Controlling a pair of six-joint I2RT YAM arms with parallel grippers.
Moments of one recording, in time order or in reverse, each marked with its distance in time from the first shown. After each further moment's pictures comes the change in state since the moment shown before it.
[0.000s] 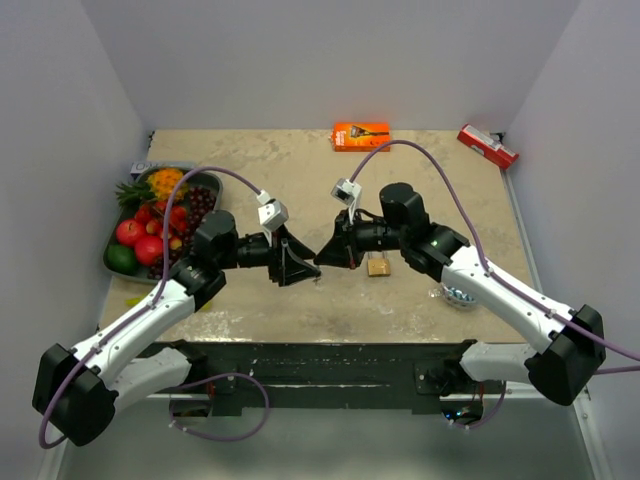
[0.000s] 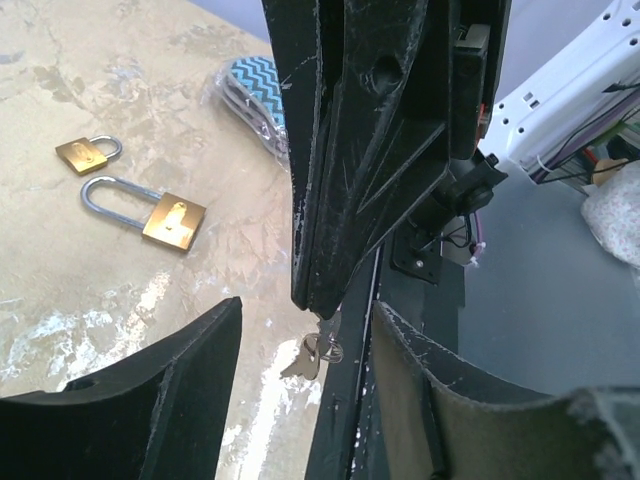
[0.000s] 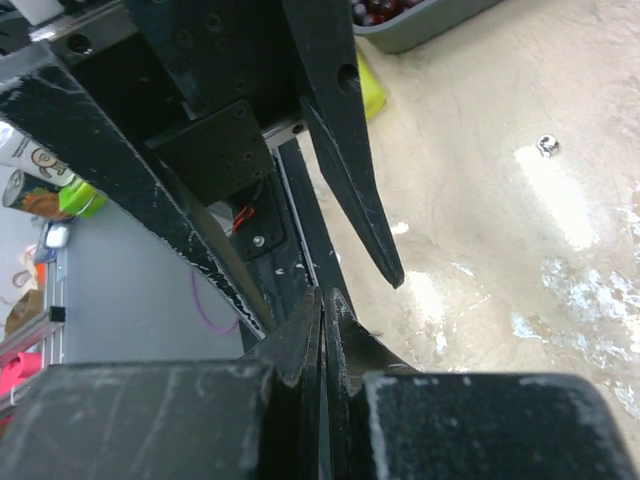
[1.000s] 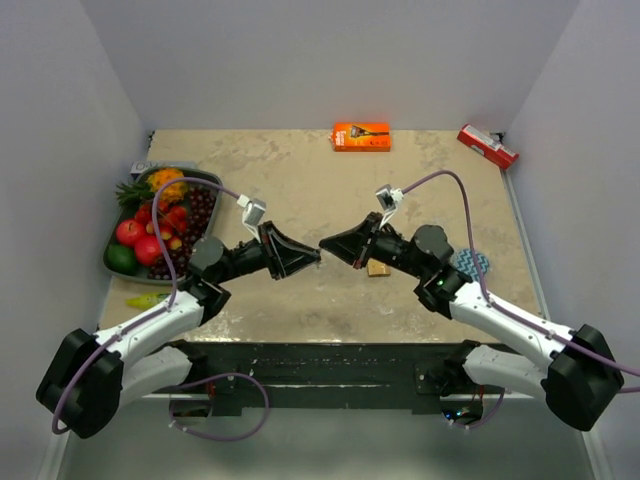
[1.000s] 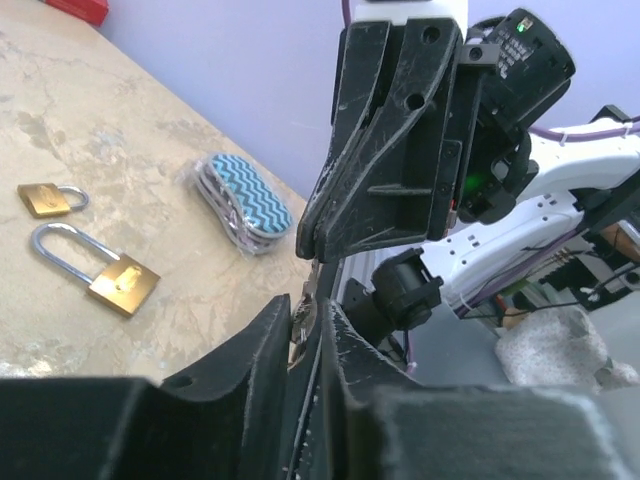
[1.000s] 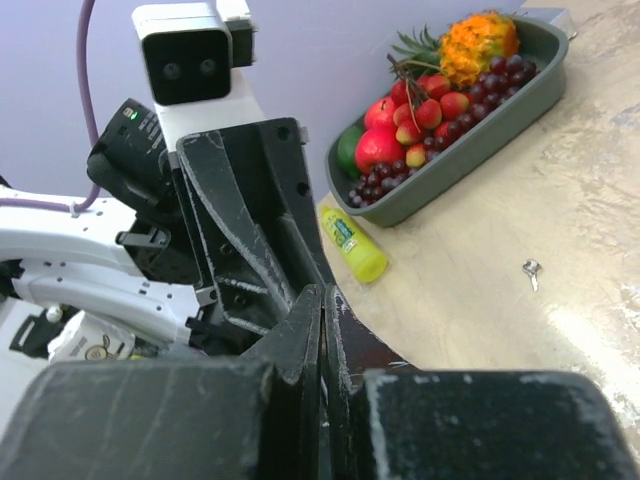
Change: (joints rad) left arm 0.004 0.042 -0.255 0.671 -0.146 -0.508; right arm -0.002 -0.175 -0.455 0.818 0.264 0.441
